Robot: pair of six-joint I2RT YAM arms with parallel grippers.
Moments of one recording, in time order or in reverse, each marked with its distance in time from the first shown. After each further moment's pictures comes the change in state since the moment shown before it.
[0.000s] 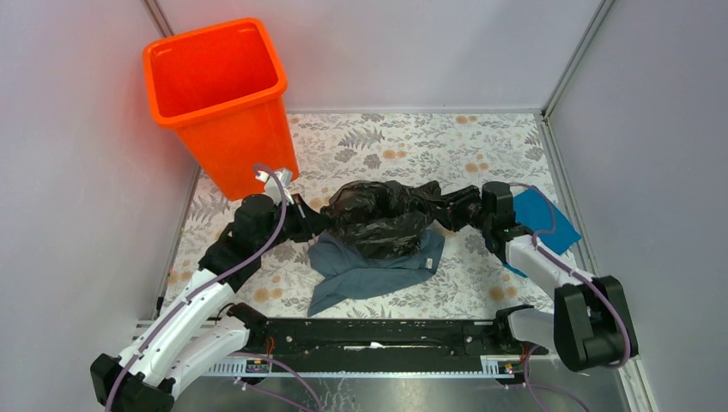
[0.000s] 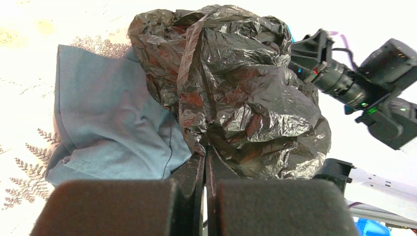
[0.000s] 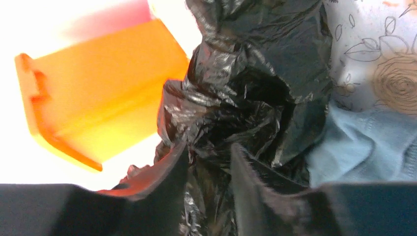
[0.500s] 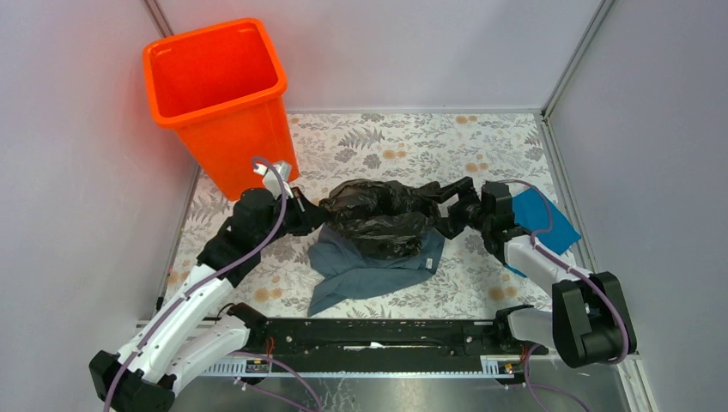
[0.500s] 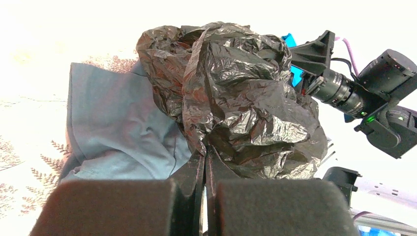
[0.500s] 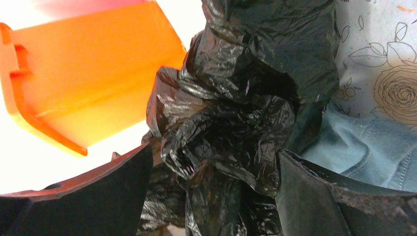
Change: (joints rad) left arm 0.000 0.052 0.065 -0.010 -0.025 0.031; right arm 0.000 0.068 -0.032 0.121 -0.045 -0.018
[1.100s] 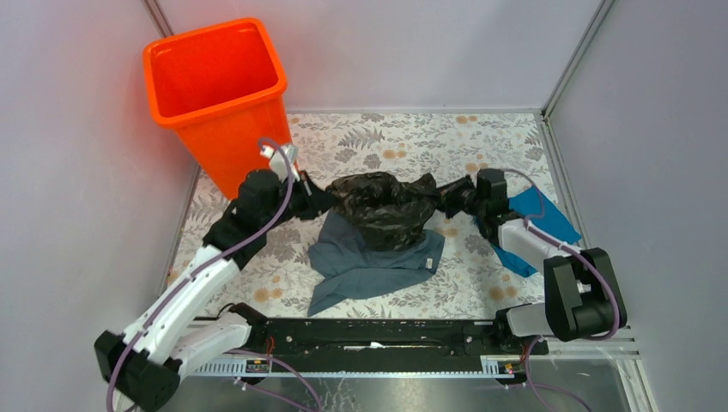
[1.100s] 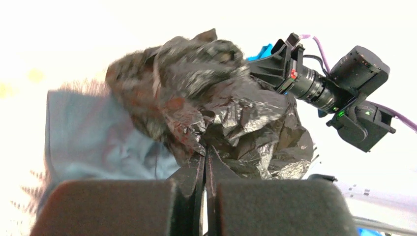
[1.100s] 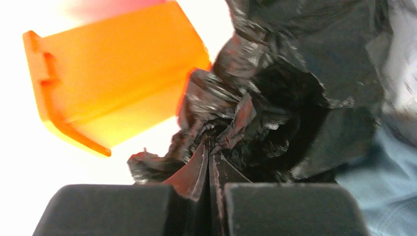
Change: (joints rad) left arm 0.000 0.070 0.082 0.001 0.034 -0.022; right arm 0.010 0.108 0.079 0.054 -0.049 0.063
